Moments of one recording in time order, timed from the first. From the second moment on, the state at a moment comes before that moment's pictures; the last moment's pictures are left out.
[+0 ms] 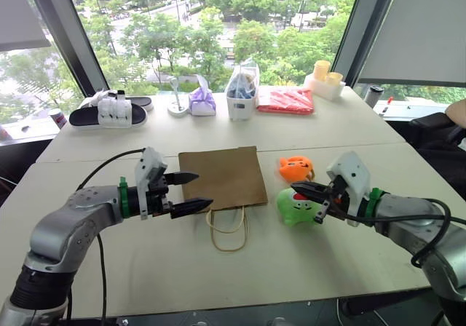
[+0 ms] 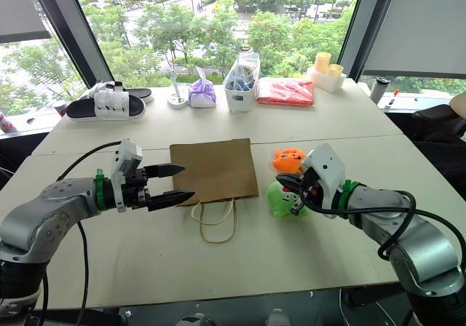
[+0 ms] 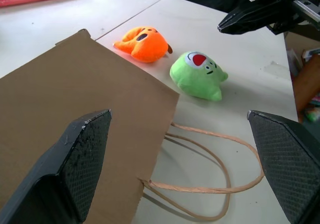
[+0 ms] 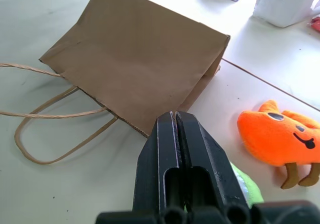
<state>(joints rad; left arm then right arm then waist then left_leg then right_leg) -0.37 0.73 0.09 -0.32 -0.69 0.71 -0.94 -0.27 -0.78 -0.14 -0.62 0.53 0.86 0.59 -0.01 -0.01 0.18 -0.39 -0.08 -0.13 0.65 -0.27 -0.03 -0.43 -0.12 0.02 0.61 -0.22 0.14</state>
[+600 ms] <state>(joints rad) -0.38 0.69 -0.14 -0.07 -0.33 0.20 -1.20 -0.18 -0.76 -0.15 -0.72 0.54 0.89 0.51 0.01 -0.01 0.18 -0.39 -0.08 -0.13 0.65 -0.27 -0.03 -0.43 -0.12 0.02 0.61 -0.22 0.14</state>
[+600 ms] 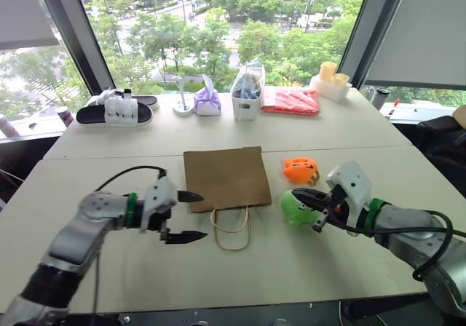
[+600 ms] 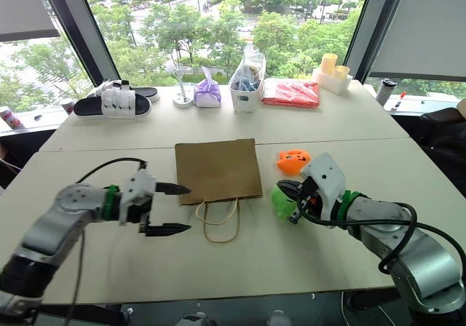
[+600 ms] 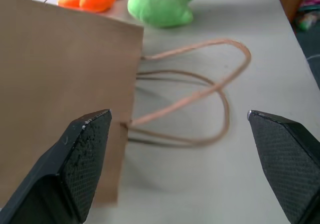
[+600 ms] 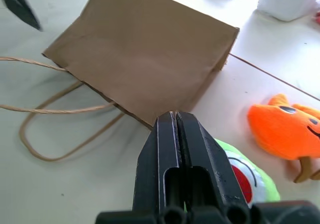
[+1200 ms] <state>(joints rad) -0.59 0.54 -0.04 -0.10 -0.56 0.51 -1.06 -0.10 -0.61 -0.04 -0.77 0.55 0.92 0.41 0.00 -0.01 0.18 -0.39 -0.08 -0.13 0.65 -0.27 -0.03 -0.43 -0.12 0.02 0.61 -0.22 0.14</state>
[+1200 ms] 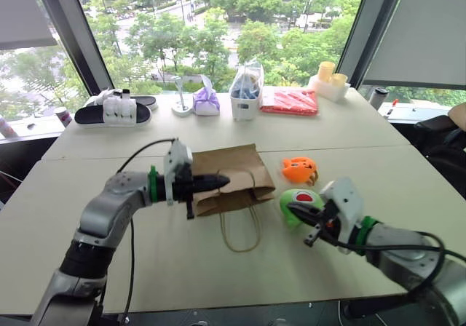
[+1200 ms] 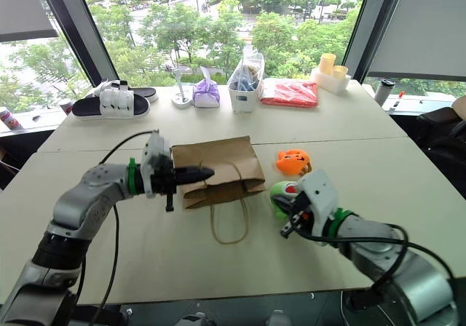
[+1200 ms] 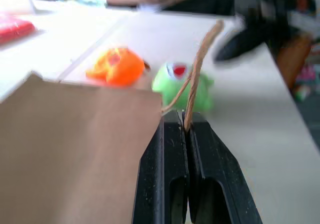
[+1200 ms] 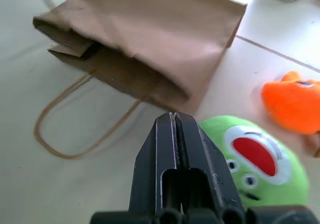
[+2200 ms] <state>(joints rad) -0.84 0.44 0.24 -0.03 -0.77 0.68 -0.64 -0.49 -0.19 0.35 0.06 0.05 0.53 0.34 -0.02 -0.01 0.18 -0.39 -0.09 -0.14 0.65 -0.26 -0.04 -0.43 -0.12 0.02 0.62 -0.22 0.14</state>
